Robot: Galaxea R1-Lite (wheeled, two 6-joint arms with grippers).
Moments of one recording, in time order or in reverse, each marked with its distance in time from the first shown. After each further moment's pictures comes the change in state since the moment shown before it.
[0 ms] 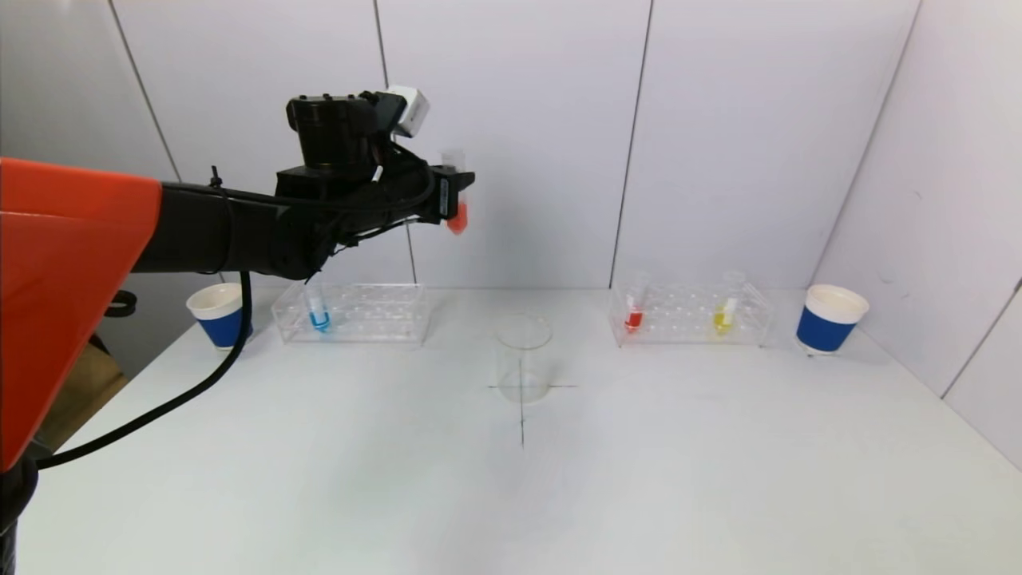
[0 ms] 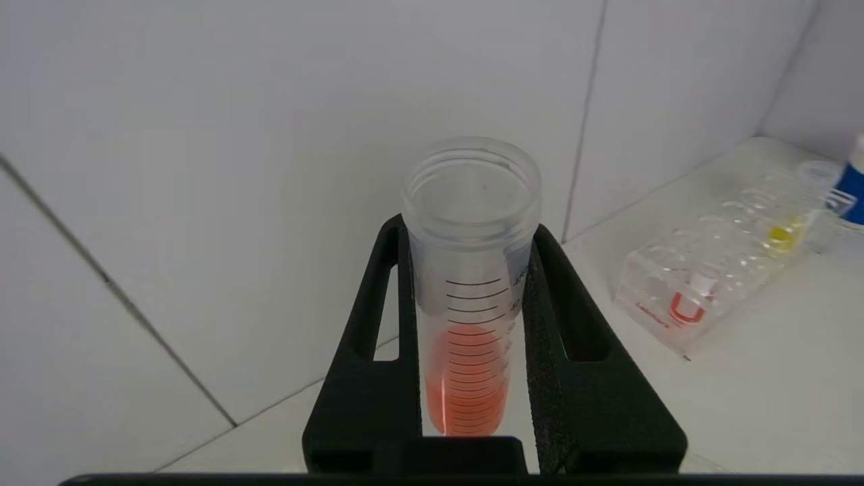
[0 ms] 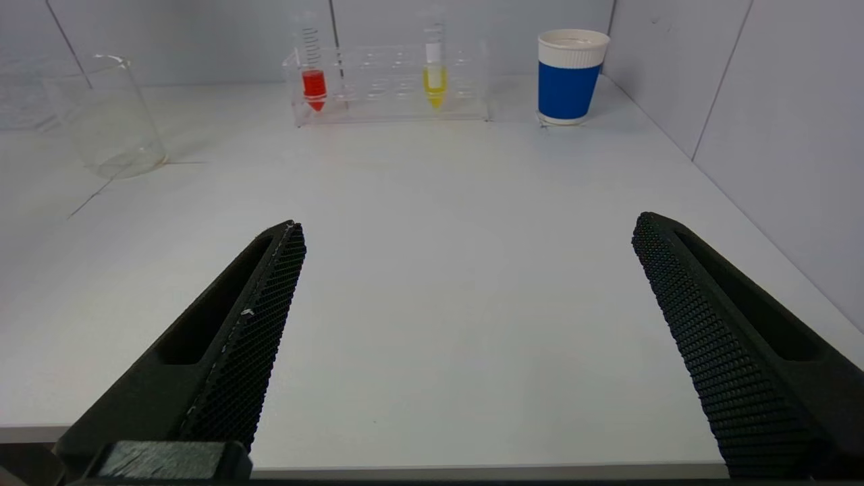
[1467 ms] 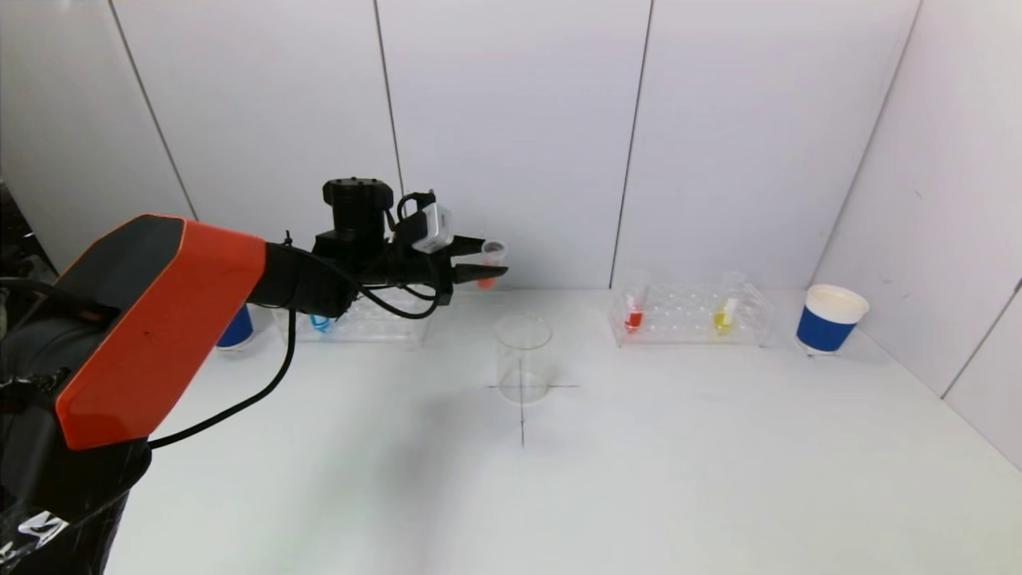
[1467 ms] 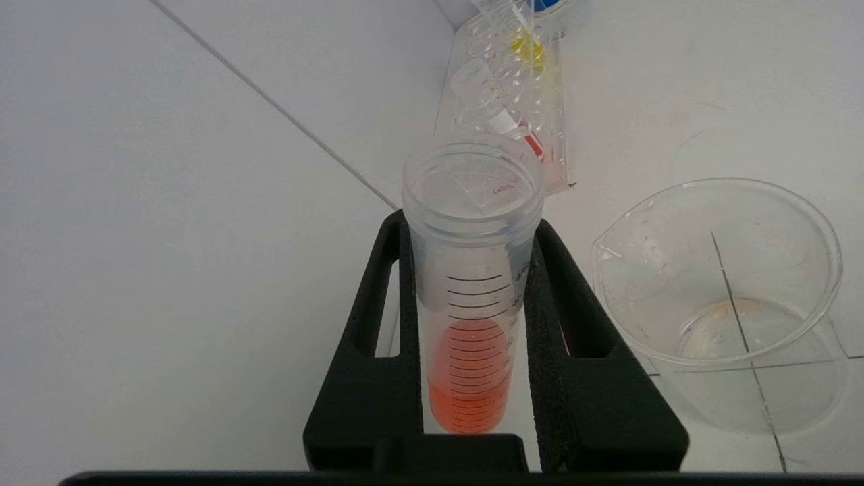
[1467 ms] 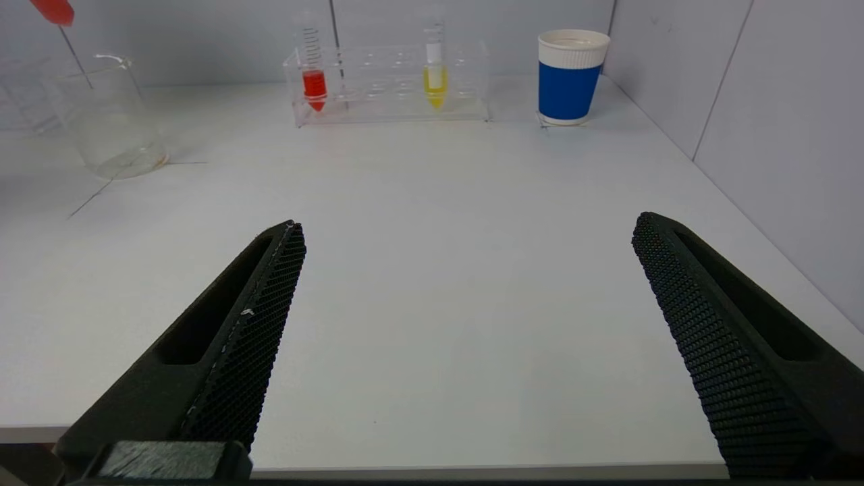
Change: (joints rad) left arm 0.081 0.244 -0.051 -0.047 -0.781 0.757; right arm 0.000 0.000 0.000 0.000 -0.001 0.000
